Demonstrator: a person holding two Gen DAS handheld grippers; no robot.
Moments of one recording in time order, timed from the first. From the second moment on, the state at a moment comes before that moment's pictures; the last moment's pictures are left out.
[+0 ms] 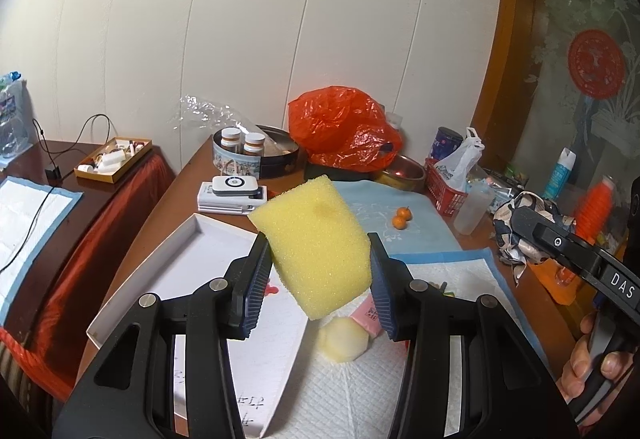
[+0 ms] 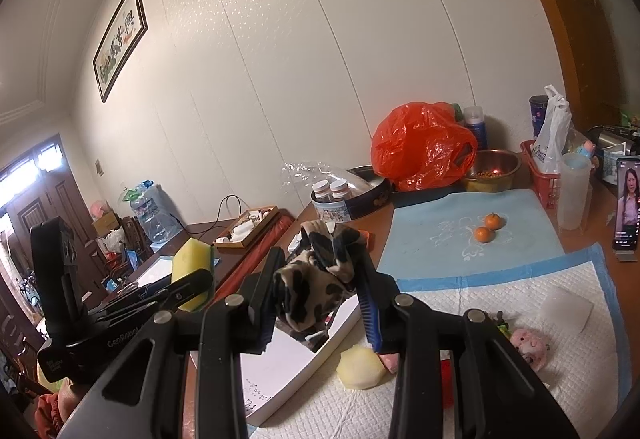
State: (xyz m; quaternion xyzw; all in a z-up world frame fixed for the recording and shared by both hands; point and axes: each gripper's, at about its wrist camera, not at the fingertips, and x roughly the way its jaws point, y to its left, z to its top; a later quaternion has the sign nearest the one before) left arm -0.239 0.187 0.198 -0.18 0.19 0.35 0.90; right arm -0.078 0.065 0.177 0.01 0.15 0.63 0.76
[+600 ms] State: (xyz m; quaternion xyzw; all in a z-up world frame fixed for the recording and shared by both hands) left arm -0.266 0.211 0.189 -0.20 0.19 0.35 0.90; right arm -0.097 0.090 0.171 -0.01 0.16 0.63 0.76
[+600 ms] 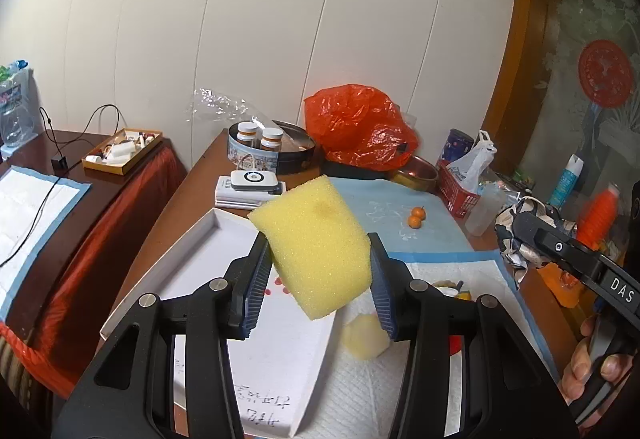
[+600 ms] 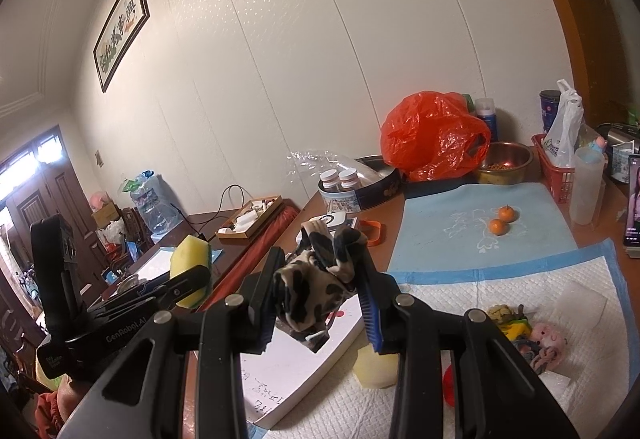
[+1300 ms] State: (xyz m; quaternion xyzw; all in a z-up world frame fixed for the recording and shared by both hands) left arm -0.280 0.281 0.195 -0.16 0.21 0.33 0.91; right arm -0.125 0.137 0.161 -0.01 0.17 0.61 0.77
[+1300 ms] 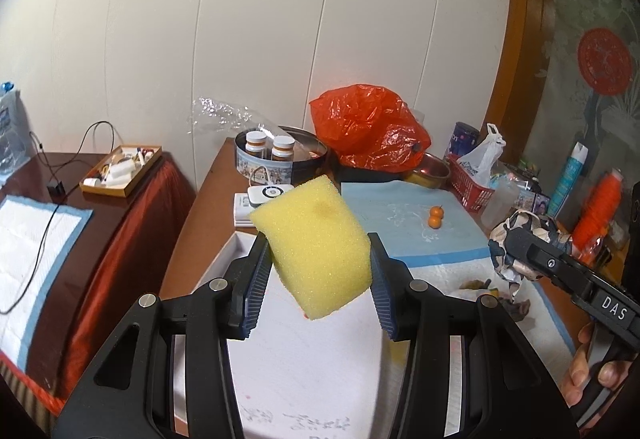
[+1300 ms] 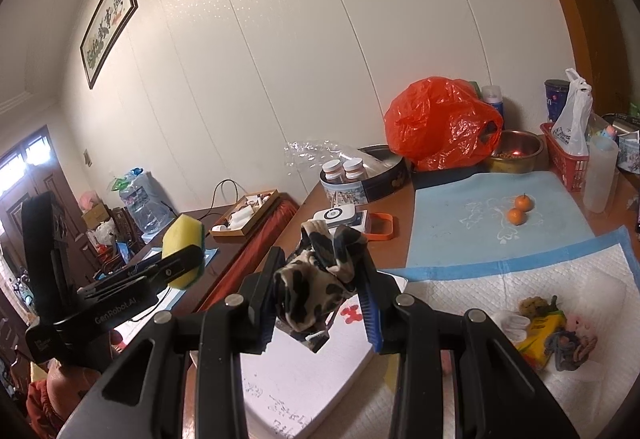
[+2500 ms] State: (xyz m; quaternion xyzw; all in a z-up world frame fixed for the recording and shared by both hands) left arm -0.290 0.375 0.077 -0.24 0.31 0.37 0.84; right arm -0.173 0.266 0.066 -0.15 0.26 0.60 0.74
